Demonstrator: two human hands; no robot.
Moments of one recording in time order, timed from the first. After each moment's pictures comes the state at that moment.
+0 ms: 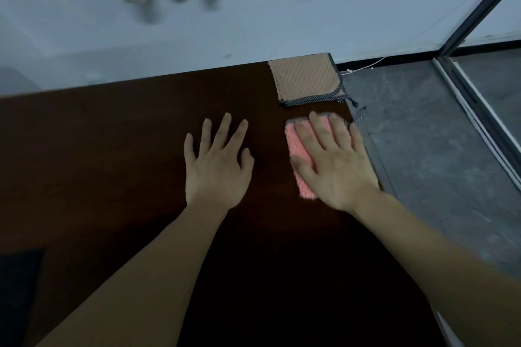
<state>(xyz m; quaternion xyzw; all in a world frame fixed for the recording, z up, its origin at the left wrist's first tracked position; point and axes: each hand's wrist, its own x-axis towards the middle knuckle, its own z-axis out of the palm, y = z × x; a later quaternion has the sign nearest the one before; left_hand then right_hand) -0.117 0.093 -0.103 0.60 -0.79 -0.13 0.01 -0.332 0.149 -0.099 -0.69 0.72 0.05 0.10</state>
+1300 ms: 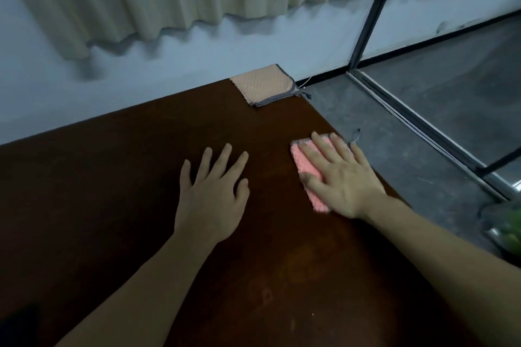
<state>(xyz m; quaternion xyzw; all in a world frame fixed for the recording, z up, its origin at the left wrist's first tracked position) -0.069 0.122 -0.105 0.43 -0.90 -0.12 -0.01 -0.299 0.236 -0.100 -0.58 0.81 0.03 0.11</state>
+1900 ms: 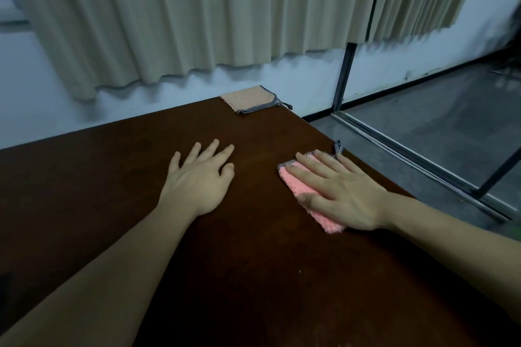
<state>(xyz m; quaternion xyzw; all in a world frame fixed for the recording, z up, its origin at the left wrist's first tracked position) -0.066 0.128 -0.110 0.43 -0.90 -0.10 0.02 -0.274 0.309 -0.098 -0.65 0.75 0.05 0.10</state>
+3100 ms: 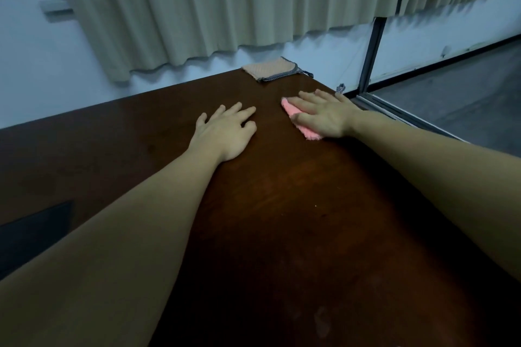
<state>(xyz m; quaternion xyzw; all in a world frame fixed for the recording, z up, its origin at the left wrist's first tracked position) -0.070 0.125 -0.110 0.43 -0.90 -0.10 0.02 -0.282 0.223 -0.099 -0.60 0.79 0.03 0.08</state>
